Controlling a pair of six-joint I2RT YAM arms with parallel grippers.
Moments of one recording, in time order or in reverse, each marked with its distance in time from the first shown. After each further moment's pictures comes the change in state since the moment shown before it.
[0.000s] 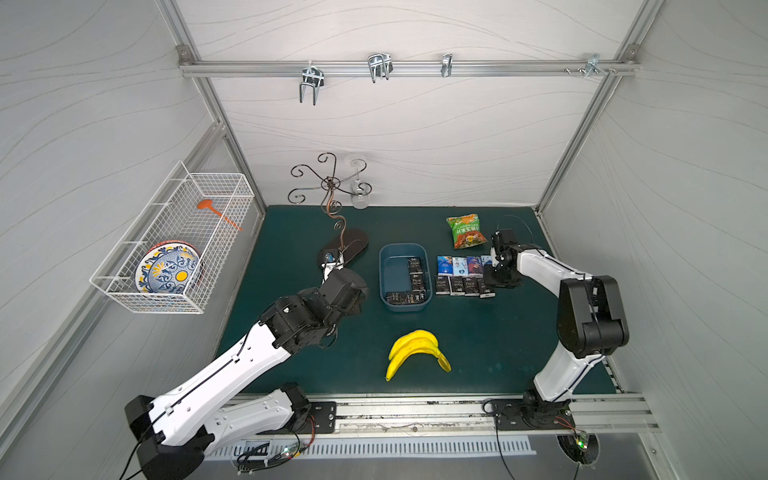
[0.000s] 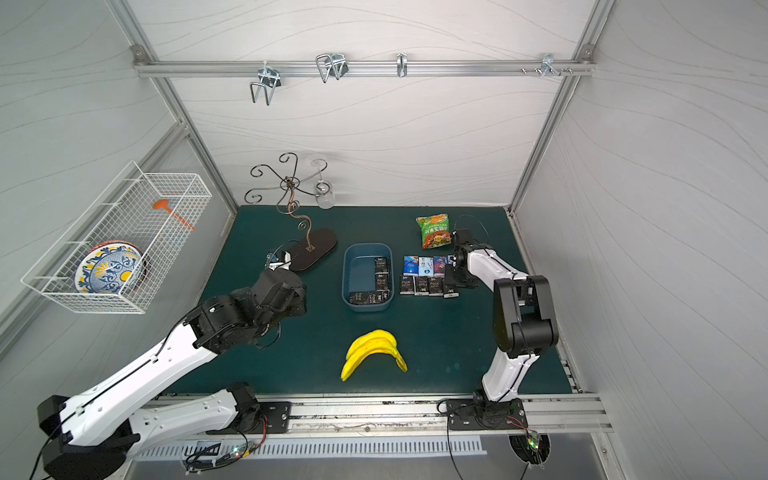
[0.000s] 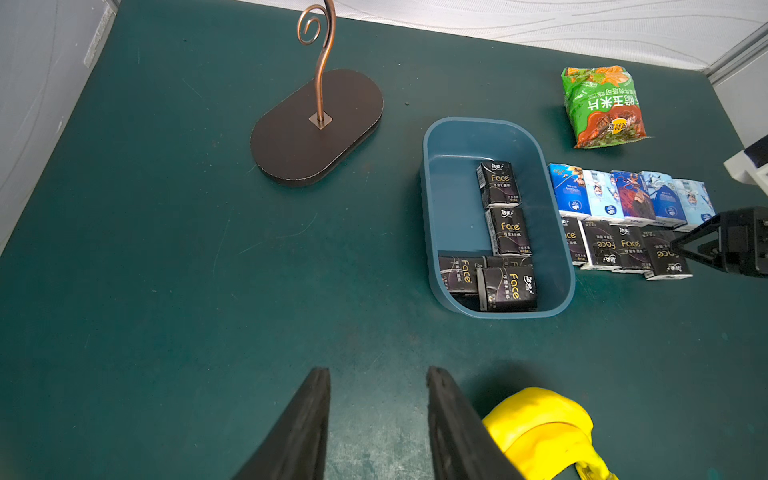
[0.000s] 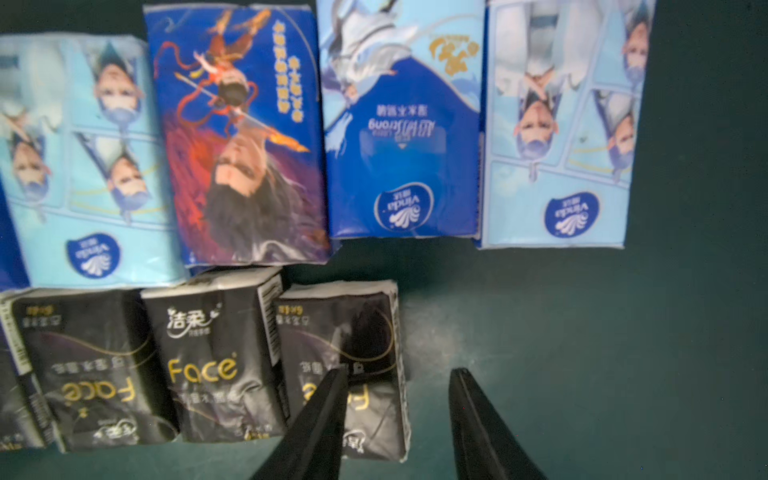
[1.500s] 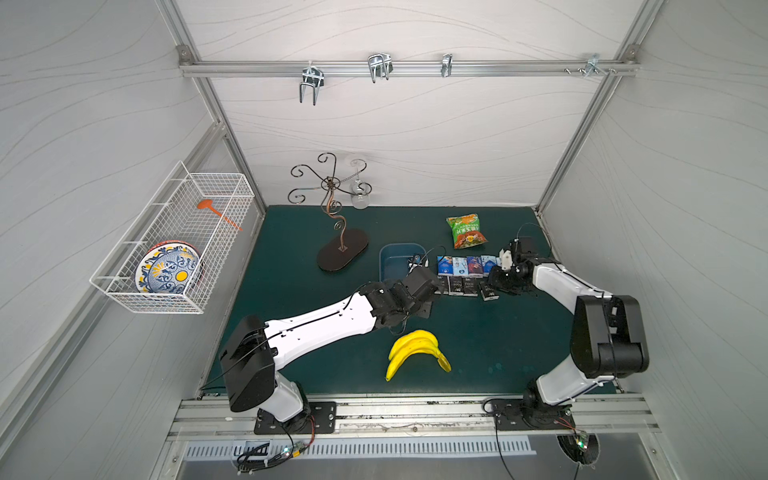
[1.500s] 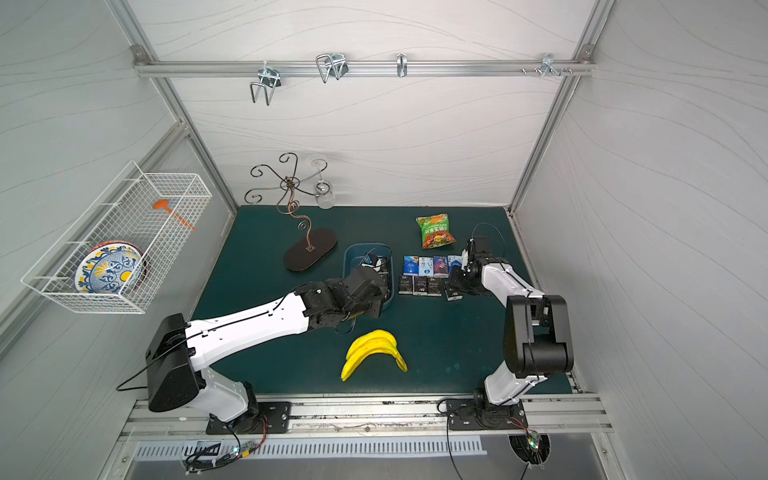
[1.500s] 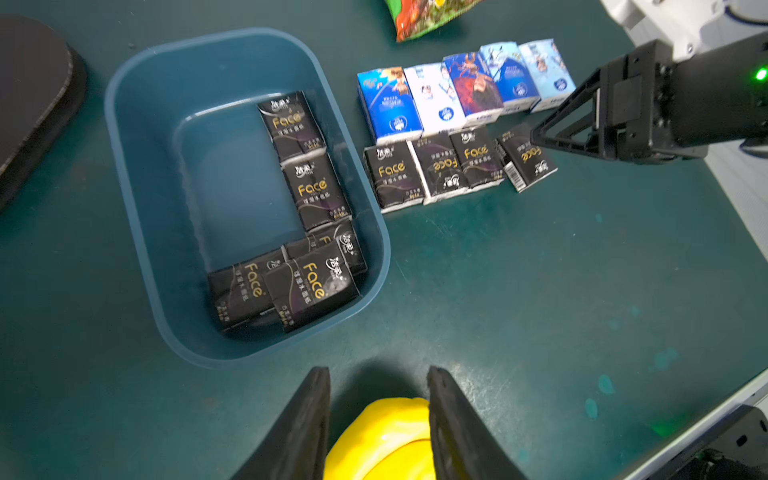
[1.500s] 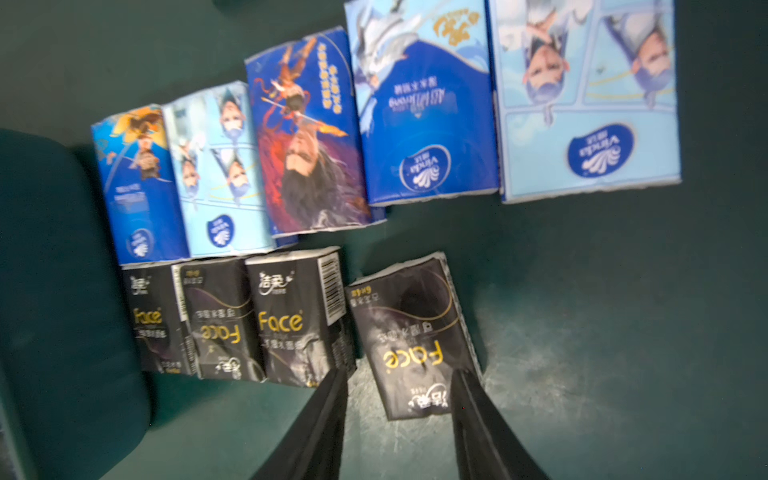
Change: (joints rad) left arm -0.192 0.525 0.150 0.379 0.198 0.110; right arm -0.096 -0.159 -0.174 0.152 -0.277 0.097
